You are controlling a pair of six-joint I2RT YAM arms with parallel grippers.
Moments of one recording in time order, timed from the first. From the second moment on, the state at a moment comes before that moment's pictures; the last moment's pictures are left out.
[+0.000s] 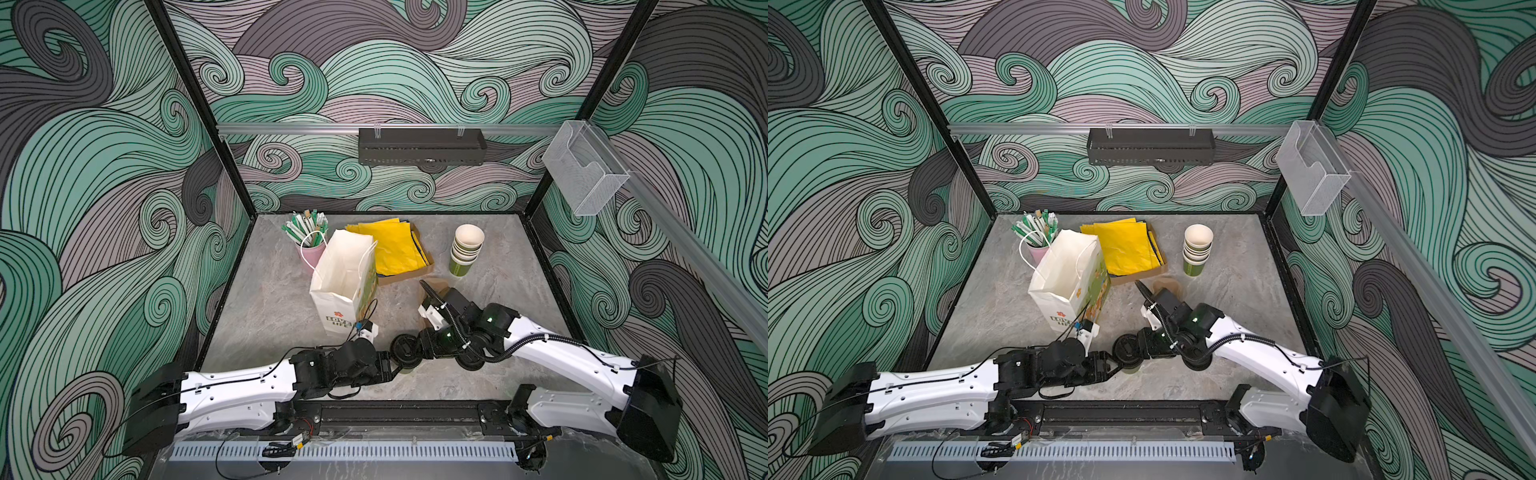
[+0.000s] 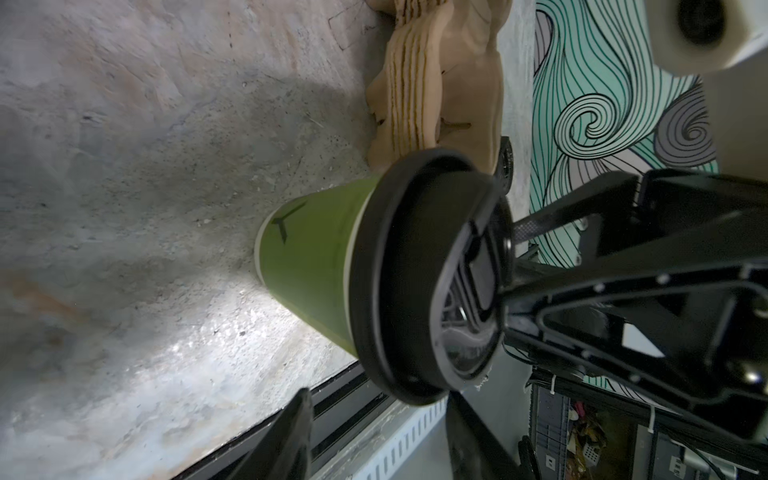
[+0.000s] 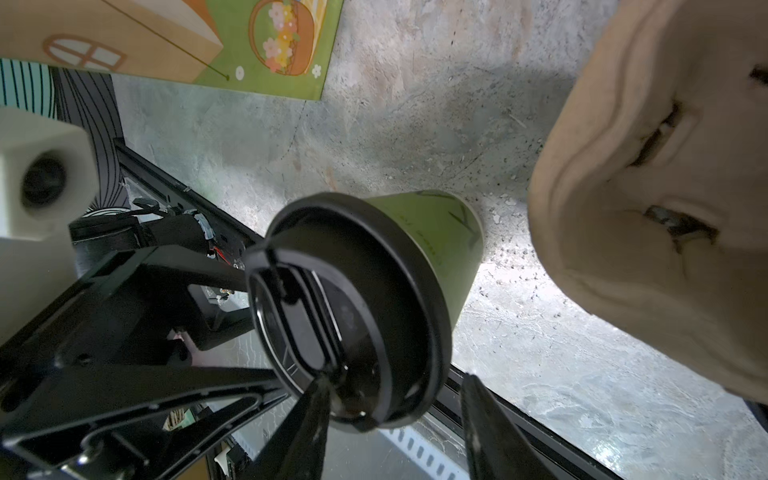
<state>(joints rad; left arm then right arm) -1.22 0.99 0.47 -0.19 -0.03 -1.27 0.87 1.20 0.84 -0.74 -0.38 0.71</state>
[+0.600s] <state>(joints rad) -1.21 1.06 0.56 -0.30 -0.01 -1.30 0.87 1.20 0.83 -0.74 -0.39 0.71</state>
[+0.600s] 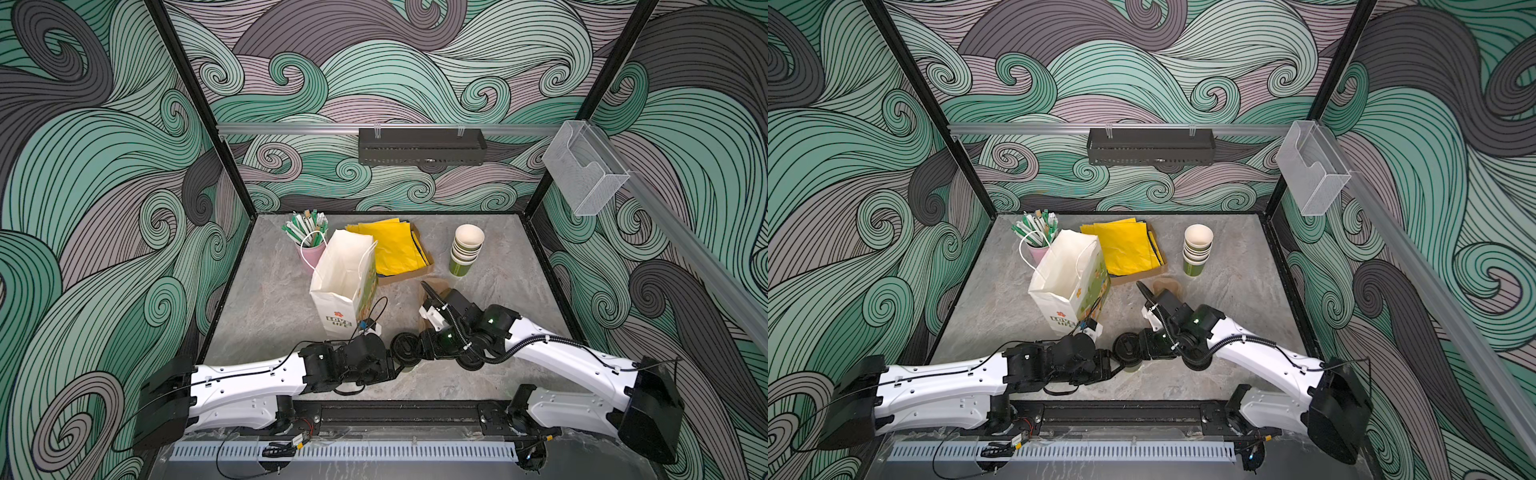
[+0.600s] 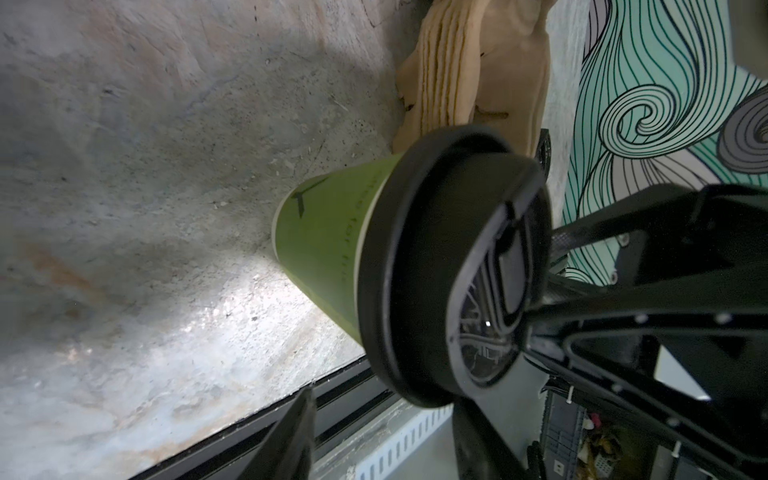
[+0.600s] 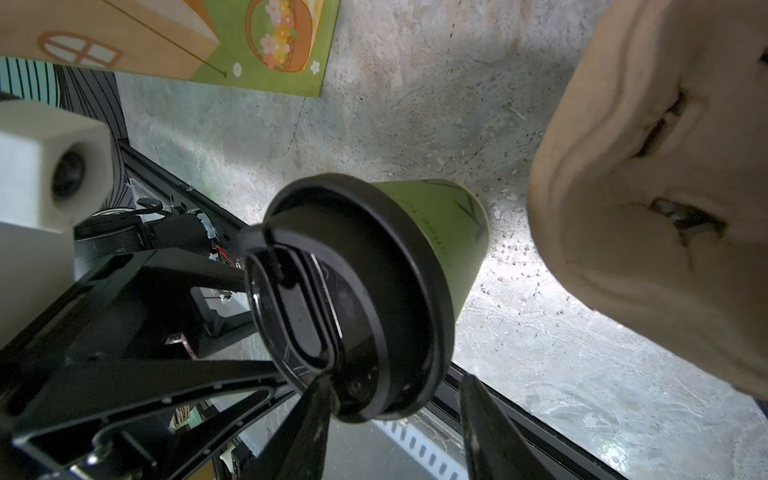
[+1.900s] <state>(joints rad) -1.21 1.04 0.58 -0.31 -0.20 -1.29 0.84 1.18 0.86 -0.80 -0.37 0.63</state>
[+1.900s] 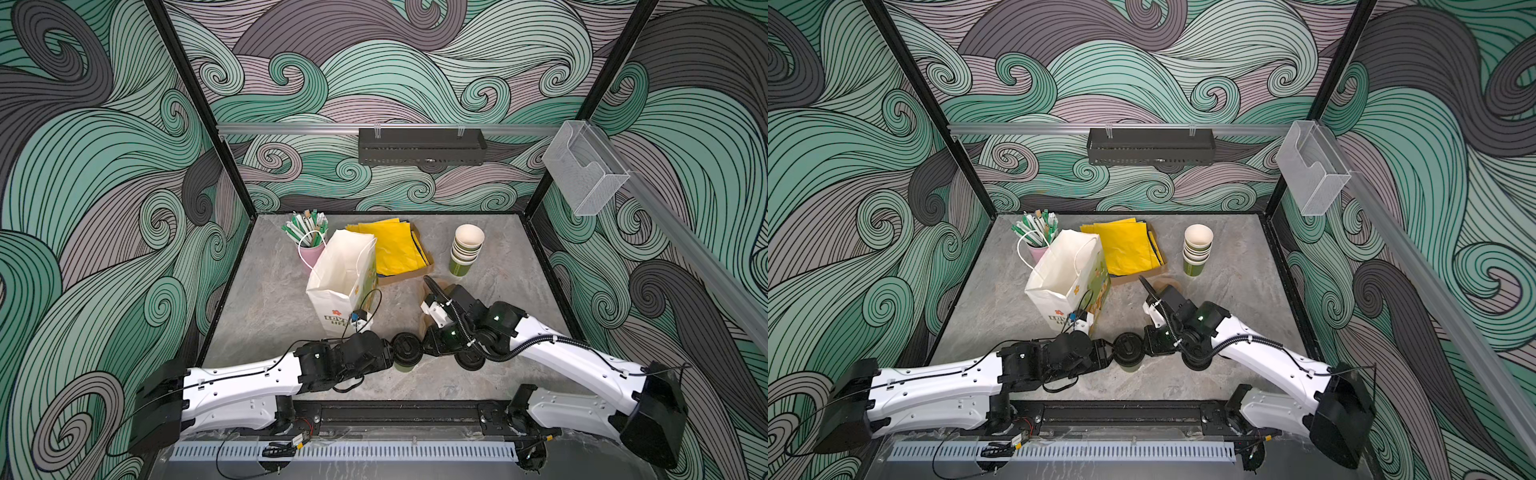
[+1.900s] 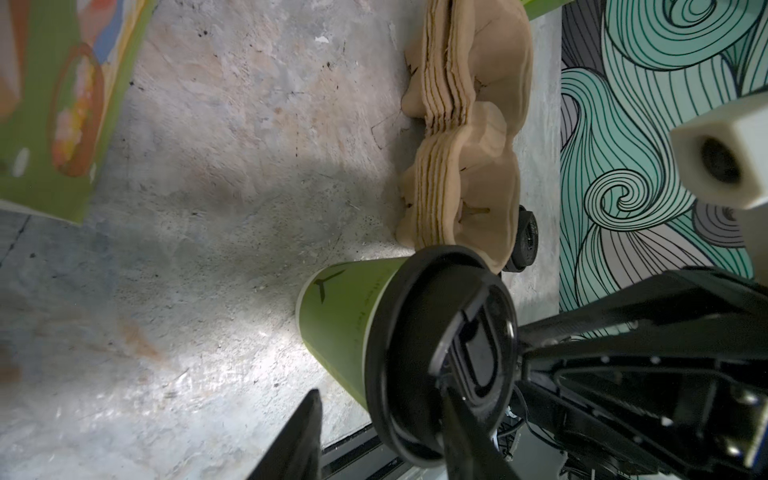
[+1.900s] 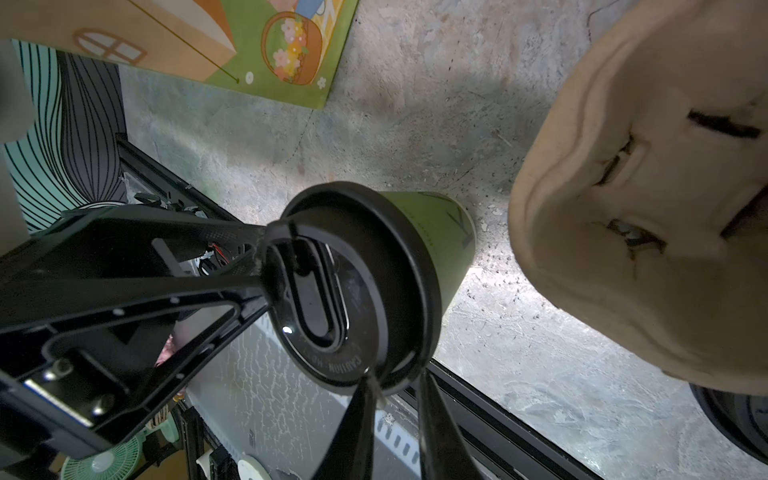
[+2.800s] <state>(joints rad) -1.21 1.07 0.61 -0.31 -0.19 -1.29 0.84 1.17 0.87 -0.82 -0.36 0.63</state>
